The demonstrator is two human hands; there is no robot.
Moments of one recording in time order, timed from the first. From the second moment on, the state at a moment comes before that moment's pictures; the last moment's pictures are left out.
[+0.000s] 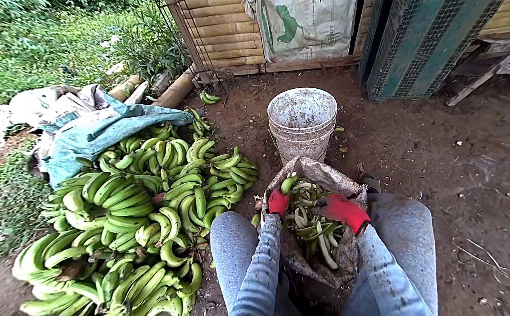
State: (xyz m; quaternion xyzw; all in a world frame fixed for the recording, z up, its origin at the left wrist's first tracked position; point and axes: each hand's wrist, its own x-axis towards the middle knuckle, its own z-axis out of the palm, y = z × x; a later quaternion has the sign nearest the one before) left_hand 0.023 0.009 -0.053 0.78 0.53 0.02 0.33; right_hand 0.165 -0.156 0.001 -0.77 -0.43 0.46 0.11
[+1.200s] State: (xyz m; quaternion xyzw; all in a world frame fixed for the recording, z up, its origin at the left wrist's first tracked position) left_hand -0.008 0.015 0.022 0.43 0.44 0.47 0.64; right_hand 0.081 -0.140 0.007 -0.64 -0.52 0.36 0.44
